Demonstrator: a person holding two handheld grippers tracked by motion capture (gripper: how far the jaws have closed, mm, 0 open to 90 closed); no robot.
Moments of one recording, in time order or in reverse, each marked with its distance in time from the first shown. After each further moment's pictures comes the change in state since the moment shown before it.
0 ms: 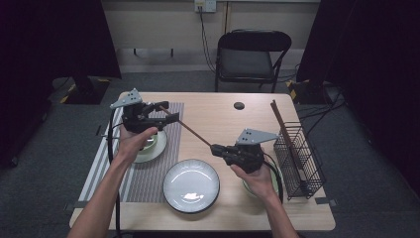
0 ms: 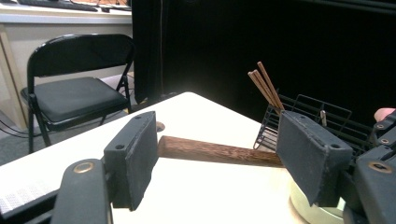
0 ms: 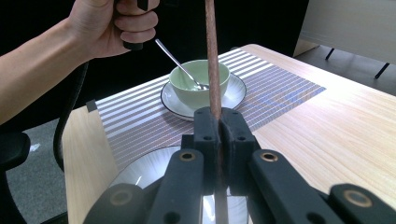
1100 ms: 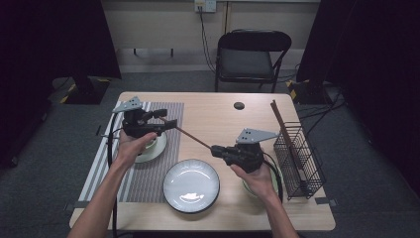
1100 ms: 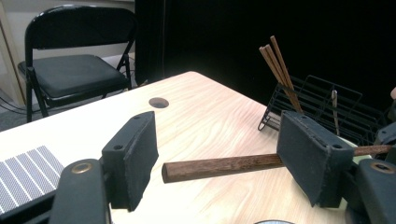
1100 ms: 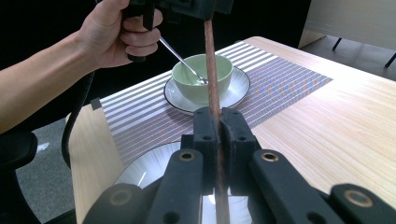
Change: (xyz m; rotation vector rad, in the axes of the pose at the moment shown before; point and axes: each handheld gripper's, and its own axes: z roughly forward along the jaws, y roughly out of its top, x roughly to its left) left arm 0.013 -0.025 0.002 0.070 0.011 -0.042; right arm -0.003 -0.002 0.002 0.022 0.015 0.035
